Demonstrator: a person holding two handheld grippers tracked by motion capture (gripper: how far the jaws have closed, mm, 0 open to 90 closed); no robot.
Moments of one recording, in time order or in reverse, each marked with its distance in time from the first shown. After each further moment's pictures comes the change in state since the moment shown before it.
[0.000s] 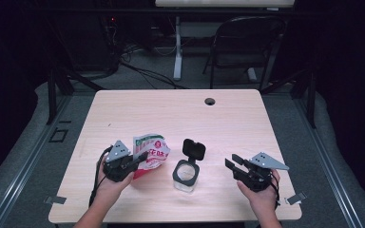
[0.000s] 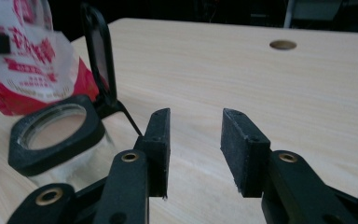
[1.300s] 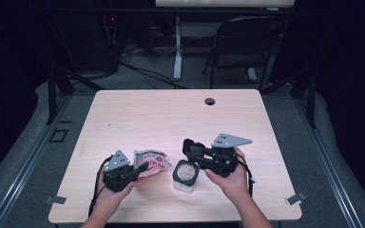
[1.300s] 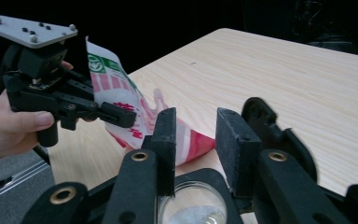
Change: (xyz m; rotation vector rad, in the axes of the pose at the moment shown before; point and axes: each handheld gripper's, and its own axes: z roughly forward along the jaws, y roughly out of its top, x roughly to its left) left arm -0.010 -0.024 -0.002 0.029 -0.046 -0.036; right arm 0.071 0.072 0.048 0.059 0.351 -0.073
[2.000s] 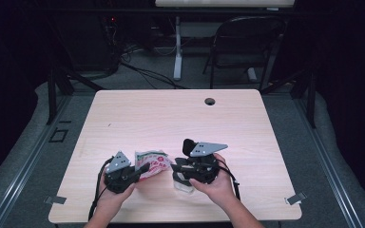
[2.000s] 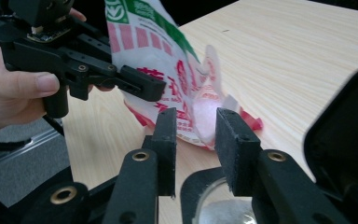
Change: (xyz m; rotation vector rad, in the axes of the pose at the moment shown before) left arm -0.006 0.000 0.000 -0.014 -0.004 -0.014; right arm 0.020 -0.017 0.042 0.127 0.083 -0.060
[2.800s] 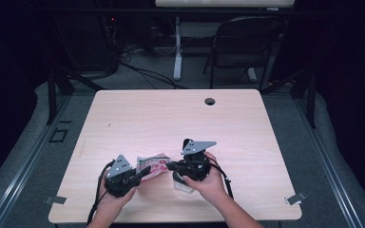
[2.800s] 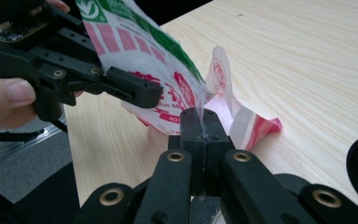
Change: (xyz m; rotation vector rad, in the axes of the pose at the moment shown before) left arm -0.007 -0.004 -0.004 -0.010 0.004 0.029; right arm -0.002 0.002 0.026 0.053 0.046 0.022
